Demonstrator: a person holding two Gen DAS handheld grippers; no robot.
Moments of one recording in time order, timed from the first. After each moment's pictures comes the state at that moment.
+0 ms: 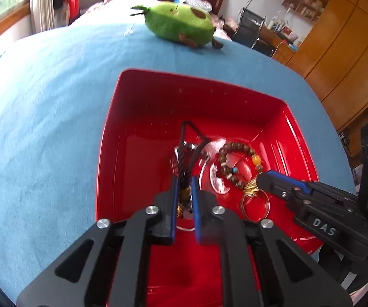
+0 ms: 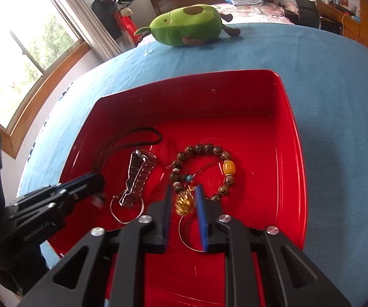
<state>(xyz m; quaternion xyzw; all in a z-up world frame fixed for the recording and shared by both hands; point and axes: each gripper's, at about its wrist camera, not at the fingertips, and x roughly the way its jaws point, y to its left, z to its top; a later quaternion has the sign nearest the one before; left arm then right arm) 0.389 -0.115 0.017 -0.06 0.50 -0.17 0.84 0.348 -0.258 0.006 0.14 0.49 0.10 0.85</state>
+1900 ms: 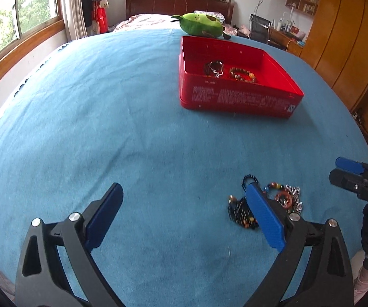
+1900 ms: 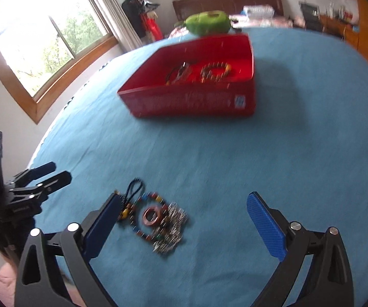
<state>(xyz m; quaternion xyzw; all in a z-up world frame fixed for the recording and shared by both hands) 0.098 -0.019 0.034 0.00 0.46 -0.10 0.88 0.088 -0.257 0.015 0.11 0.47 0.15 0.86</state>
